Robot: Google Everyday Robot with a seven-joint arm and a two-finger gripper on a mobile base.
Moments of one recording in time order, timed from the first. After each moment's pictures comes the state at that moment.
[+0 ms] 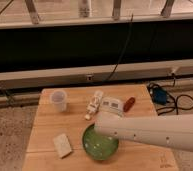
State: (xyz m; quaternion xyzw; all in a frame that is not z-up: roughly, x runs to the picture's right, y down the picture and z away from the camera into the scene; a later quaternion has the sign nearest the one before) arm 0.091 0.159 0.707 -0.17 -0.01 -0.53 0.83
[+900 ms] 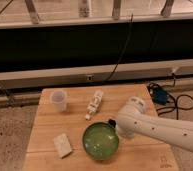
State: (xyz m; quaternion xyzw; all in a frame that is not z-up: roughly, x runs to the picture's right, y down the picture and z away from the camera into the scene) arm 0.142 0.239 0.721 -0.25 -0.15 -0.50 0.81
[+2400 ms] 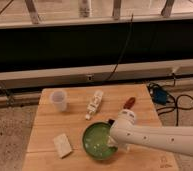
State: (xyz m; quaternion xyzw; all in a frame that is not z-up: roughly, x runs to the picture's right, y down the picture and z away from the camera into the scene) arm 0.117 0.294 0.755 -0.27 -0.18 -0.55 0.77
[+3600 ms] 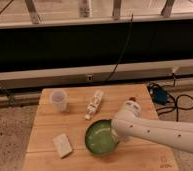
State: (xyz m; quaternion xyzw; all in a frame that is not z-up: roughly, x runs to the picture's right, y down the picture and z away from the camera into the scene) arm 0.124 0.244 0.726 -0.25 -0.17 -0.56 0.77
